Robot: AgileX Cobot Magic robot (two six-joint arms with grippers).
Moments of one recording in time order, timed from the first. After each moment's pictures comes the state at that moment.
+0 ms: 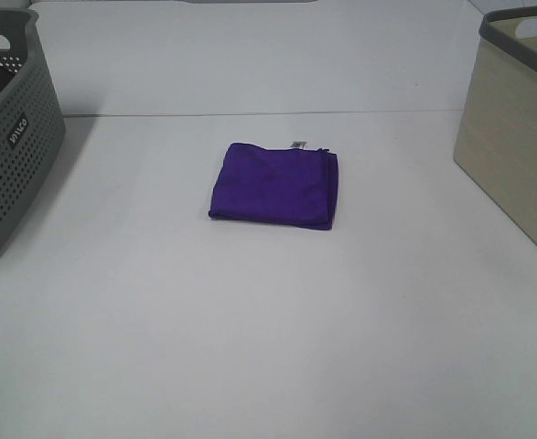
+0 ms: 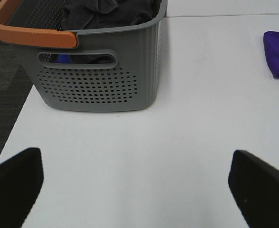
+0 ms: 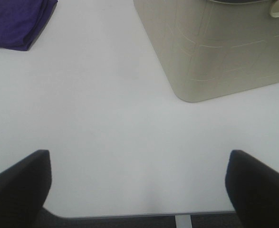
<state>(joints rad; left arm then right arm) 0.05 -0.01 -0.50 -0.01 1.04 0.02 -0.01 0.00 -0.46 0.02 1.10 -0.01</state>
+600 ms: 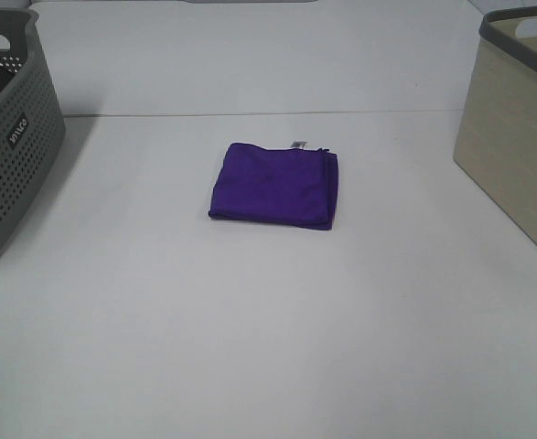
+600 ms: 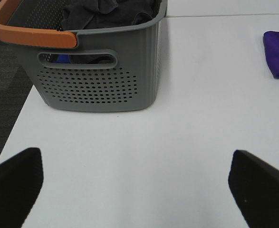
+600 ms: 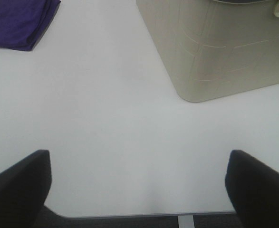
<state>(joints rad) 0.05 -0.01 -0.50 -0.01 1.04 0.02 -0.01 0.00 -0.46 0.03 1.10 -0.01</state>
